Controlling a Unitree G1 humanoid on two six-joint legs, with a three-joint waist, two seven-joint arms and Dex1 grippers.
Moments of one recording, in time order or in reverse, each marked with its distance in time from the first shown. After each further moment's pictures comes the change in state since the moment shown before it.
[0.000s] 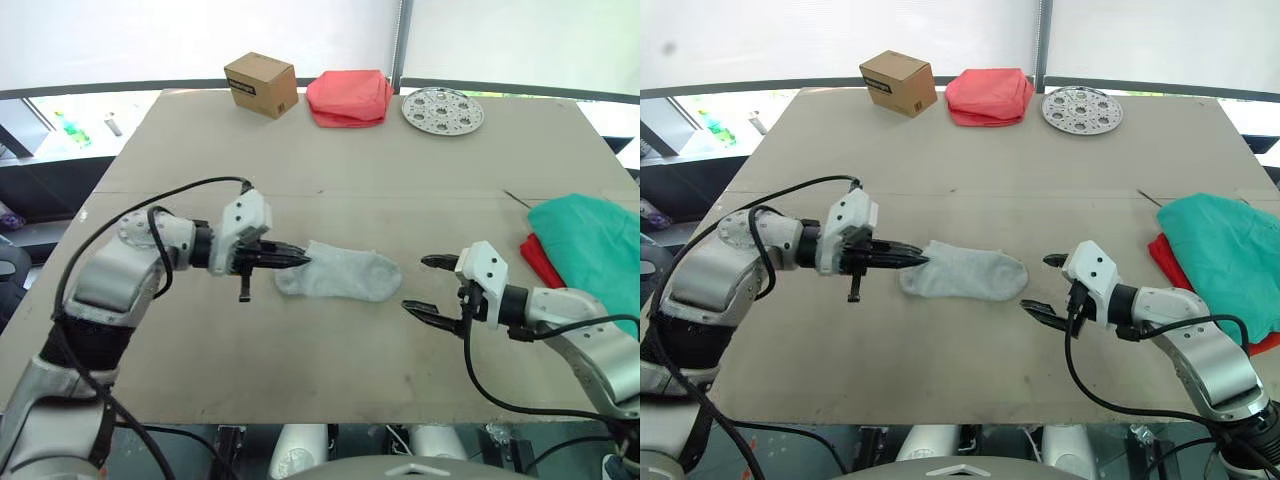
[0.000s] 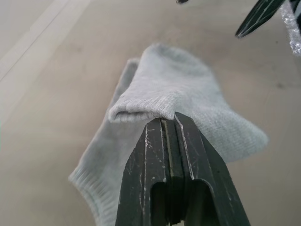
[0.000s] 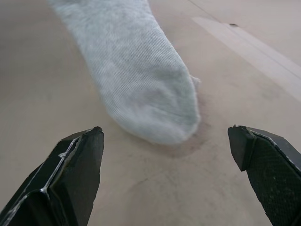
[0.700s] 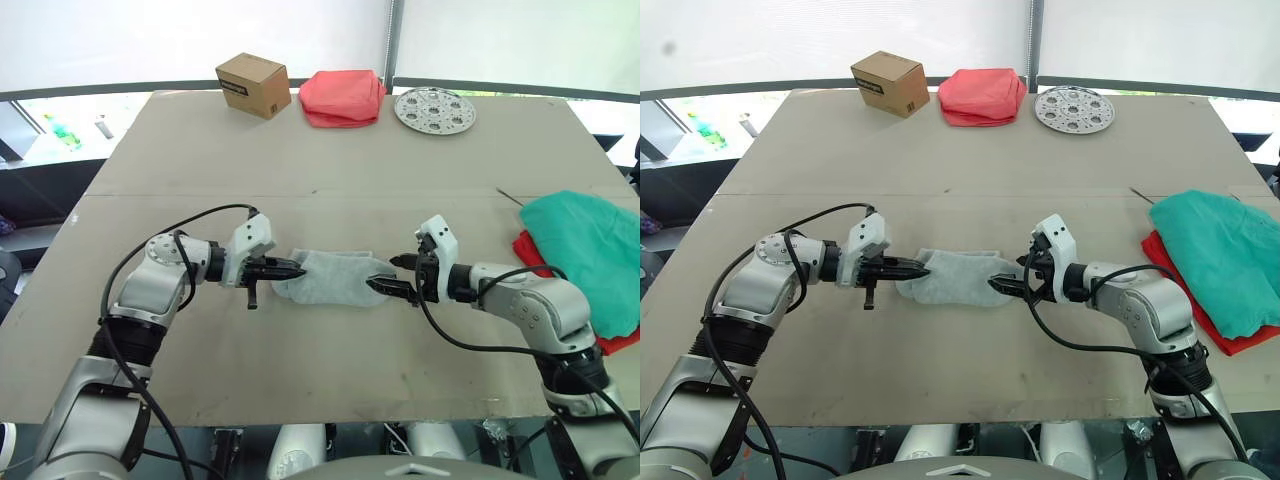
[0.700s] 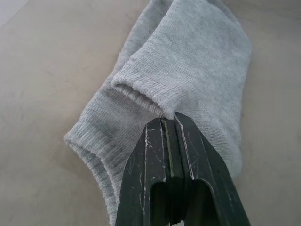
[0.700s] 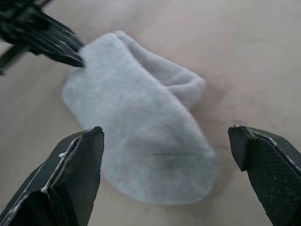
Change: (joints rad) left arm 0.067 -0.141 -0.020 0.073 0.094 -0.111 -0.004; right arm -0.303 0.267 0.017 0.303 0.195 0.516 -0.188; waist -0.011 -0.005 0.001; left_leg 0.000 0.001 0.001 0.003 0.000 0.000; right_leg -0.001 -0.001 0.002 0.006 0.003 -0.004
